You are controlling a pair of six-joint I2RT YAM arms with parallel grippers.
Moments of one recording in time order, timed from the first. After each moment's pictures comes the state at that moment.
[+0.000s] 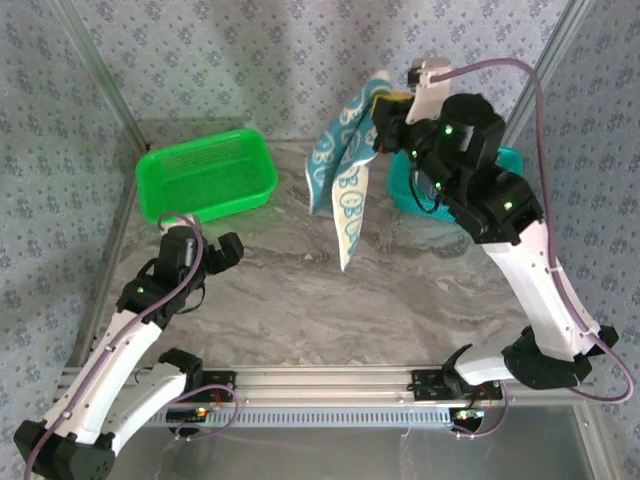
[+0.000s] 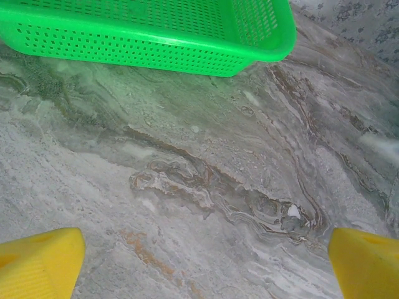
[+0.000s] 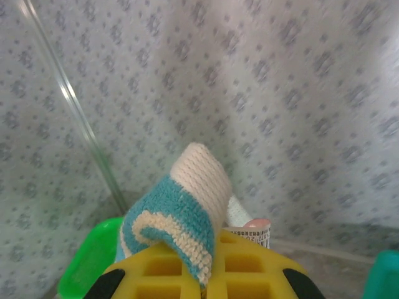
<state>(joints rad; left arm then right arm) -0.40 0.76 0.77 -0.68 -0.19 -0.66 0.68 1.37 1.93 -0.62 0.22 0.23</state>
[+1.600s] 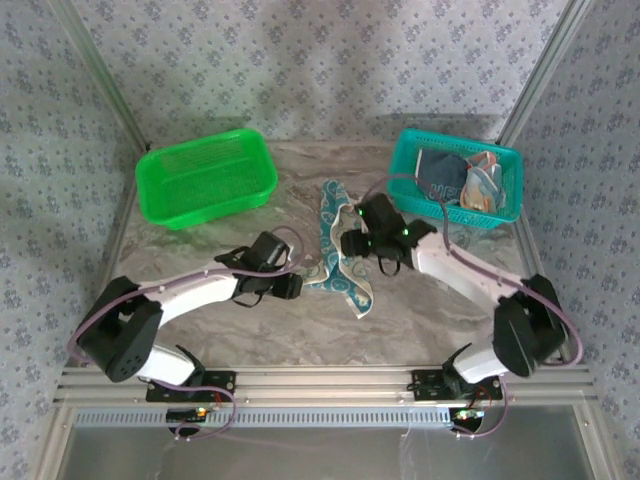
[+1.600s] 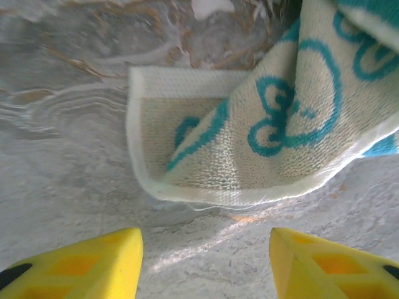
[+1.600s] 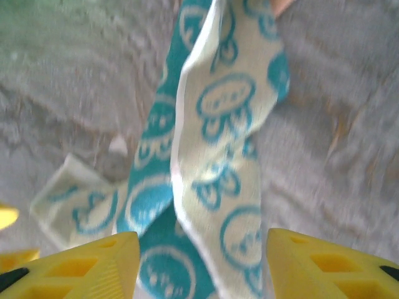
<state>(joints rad) -0.72 1.45 0.73 -0.36 0.08 -0.39 0.66 1.41 1.00 -0.52 0.04 0.44</state>
